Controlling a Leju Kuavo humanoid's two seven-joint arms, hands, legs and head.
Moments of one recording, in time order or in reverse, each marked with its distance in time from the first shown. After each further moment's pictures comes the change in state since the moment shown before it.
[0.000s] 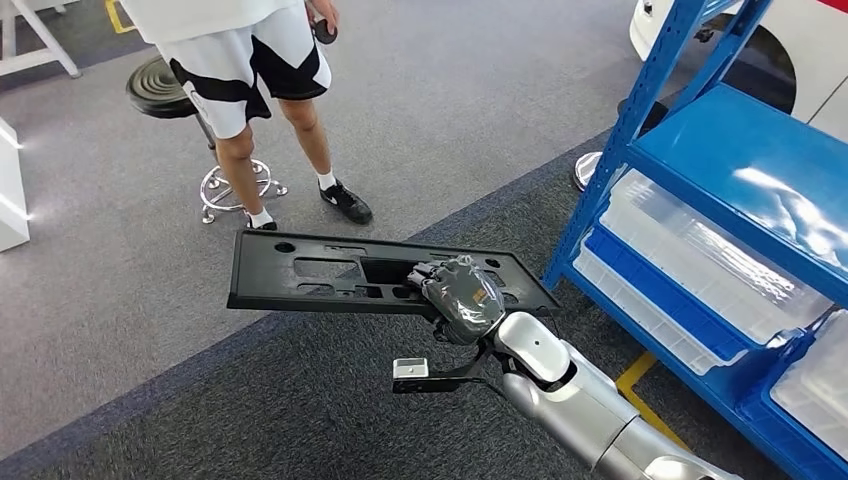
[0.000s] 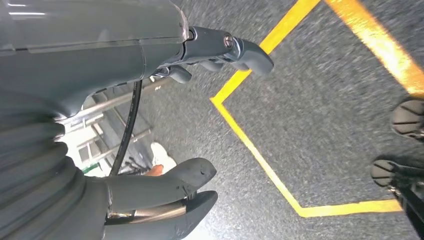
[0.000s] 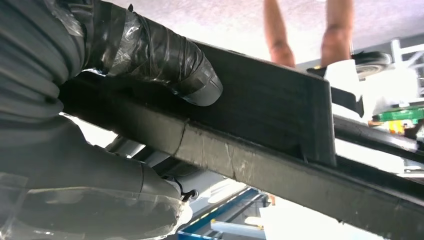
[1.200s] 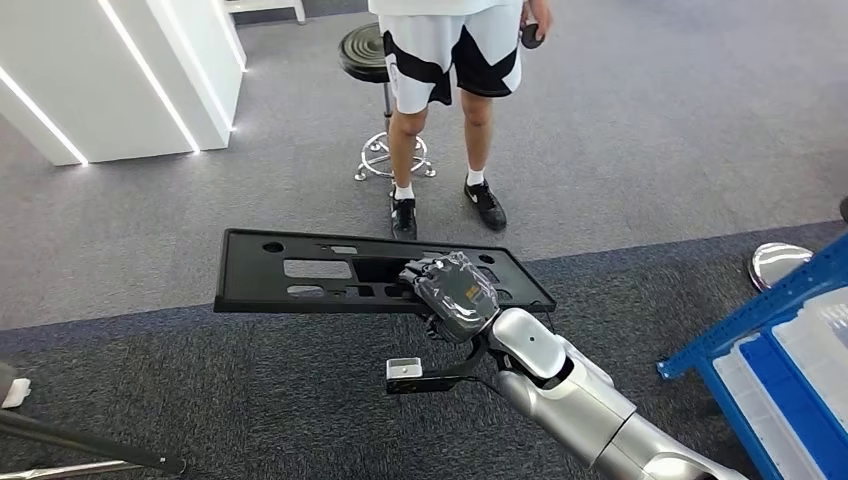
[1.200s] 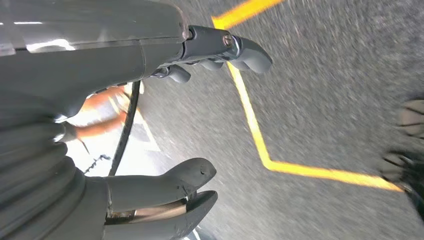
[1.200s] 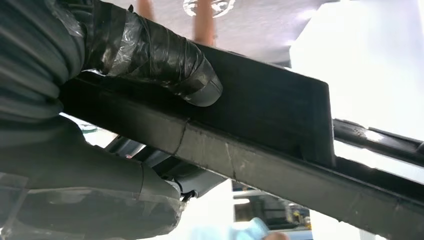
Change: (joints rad) left arm 0.011 0.000 0.156 0.000 -0.162 -0.010 -0.021; right arm -0.010 0.000 0.016 -0.034 0.001 0.035 0.011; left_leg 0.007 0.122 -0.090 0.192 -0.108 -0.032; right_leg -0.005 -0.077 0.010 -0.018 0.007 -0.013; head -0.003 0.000
